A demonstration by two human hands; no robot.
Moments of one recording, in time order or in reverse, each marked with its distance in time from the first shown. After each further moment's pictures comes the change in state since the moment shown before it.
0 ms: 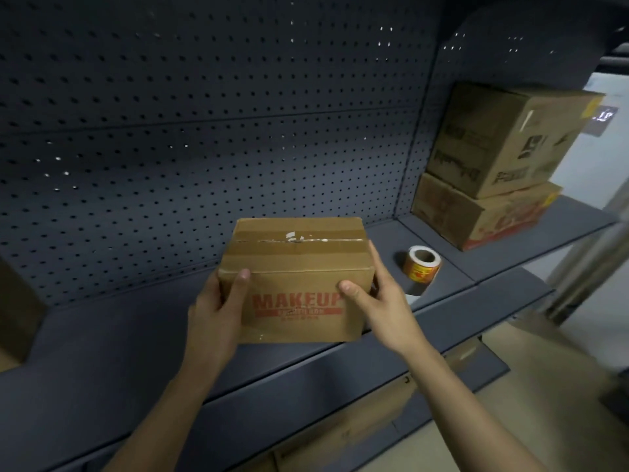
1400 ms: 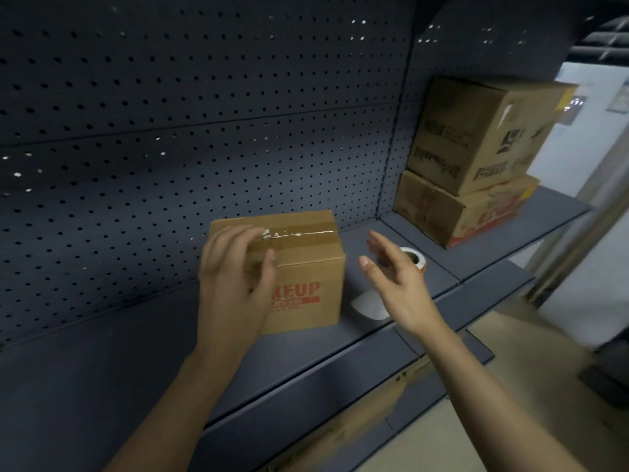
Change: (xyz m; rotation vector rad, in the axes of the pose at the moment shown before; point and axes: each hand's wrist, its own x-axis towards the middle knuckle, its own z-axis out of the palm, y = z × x) left_hand 0.029 0.052 0.048 0.348 0.071 0.613; right_hand 0.033 0.015 -0.046 -0.131 0.154 0.077
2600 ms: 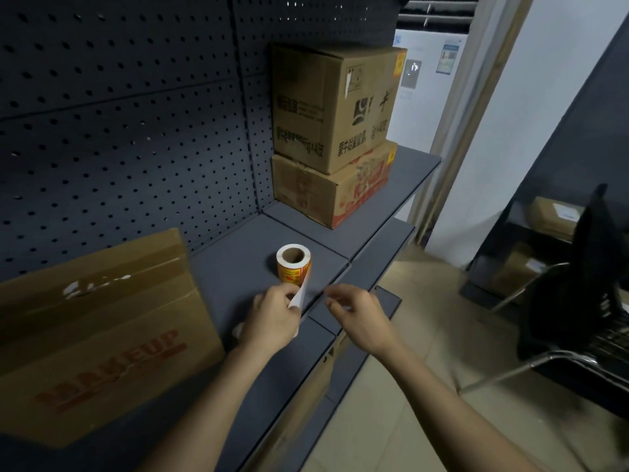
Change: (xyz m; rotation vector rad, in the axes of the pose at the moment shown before) left_hand -0.022 0.039 0.228 -0.030 -0.887 -0.156; right_hand -0.035 0.106 -0.086 -0.380 0.113 0.306
